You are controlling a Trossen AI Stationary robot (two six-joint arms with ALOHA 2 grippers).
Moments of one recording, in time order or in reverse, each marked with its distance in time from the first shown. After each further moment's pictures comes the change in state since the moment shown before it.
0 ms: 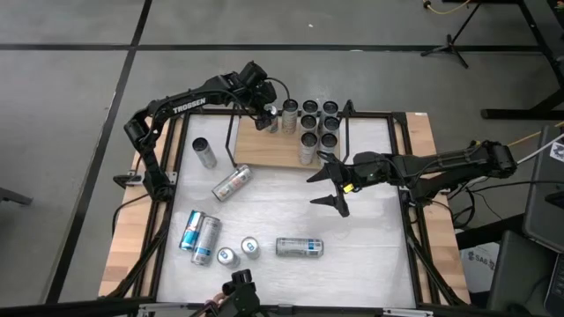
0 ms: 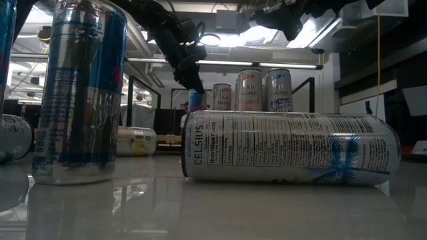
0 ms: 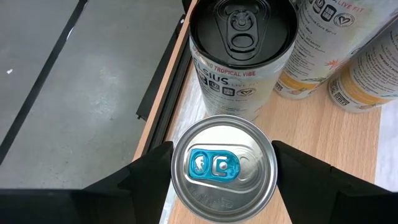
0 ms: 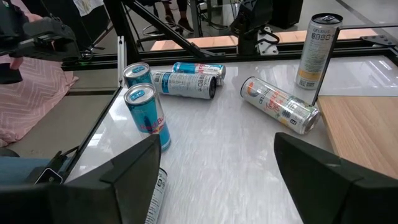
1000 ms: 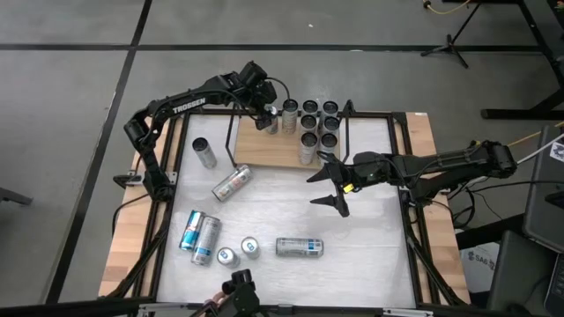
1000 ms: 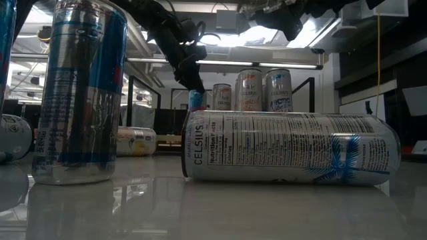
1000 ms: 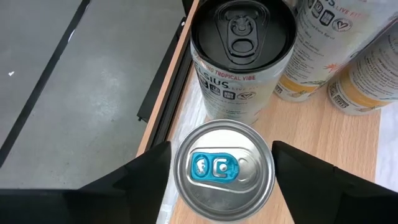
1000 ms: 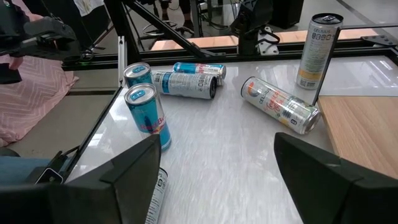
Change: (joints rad) left arm 0.000 0.000 0.000 0.004 0.000 0.000; right arm 0.000 0.000 0.000 0.000 -0.001 0.000
